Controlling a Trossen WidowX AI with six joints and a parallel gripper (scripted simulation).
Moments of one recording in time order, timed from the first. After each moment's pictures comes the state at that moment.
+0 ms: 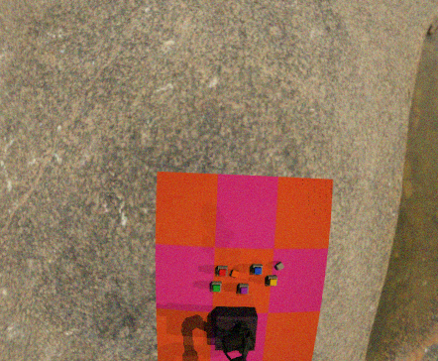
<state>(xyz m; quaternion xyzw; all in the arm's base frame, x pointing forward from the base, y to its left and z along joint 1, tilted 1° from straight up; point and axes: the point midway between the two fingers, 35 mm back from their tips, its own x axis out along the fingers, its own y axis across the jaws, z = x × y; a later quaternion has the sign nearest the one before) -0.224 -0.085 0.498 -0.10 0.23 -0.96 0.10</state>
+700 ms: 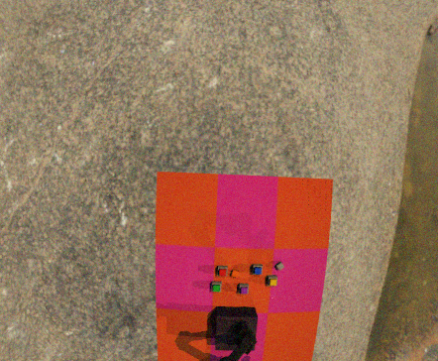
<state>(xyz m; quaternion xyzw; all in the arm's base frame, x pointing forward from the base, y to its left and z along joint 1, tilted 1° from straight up) -0.121 -0.295 0.376 0.00 0.30 -0.80 0.51</state>
